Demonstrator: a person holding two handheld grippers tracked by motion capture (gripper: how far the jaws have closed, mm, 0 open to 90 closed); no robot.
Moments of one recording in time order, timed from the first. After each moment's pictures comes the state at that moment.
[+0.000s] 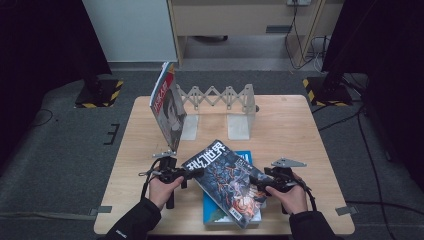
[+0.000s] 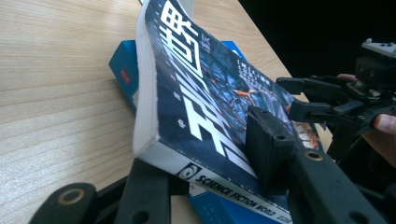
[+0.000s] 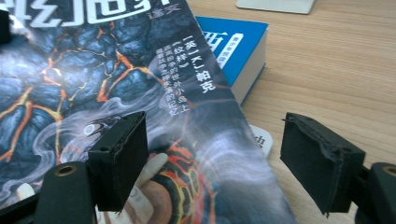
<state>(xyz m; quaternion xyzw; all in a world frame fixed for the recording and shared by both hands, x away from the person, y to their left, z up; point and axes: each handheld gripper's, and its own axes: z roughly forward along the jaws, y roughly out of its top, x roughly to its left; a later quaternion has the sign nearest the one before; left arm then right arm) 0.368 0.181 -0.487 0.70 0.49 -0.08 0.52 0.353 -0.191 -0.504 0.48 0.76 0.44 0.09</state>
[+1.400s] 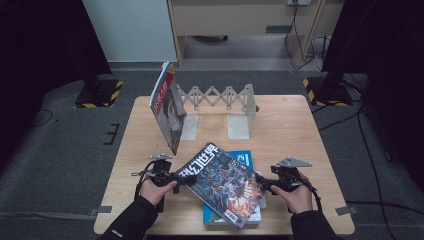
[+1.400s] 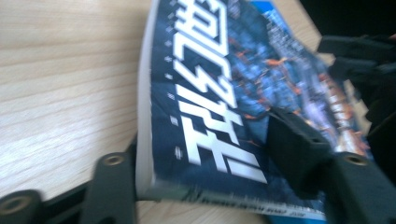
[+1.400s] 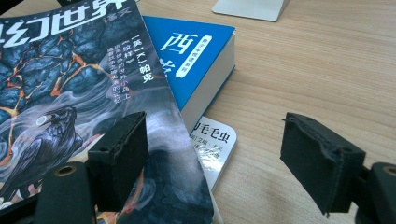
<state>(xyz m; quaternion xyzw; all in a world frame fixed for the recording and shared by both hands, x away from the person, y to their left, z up) 0.366 0.203 -0.499 0.74 0.51 -0.07 0.44 0.353 -0.205 -0.500 0.48 0.76 0.42 0.13</state>
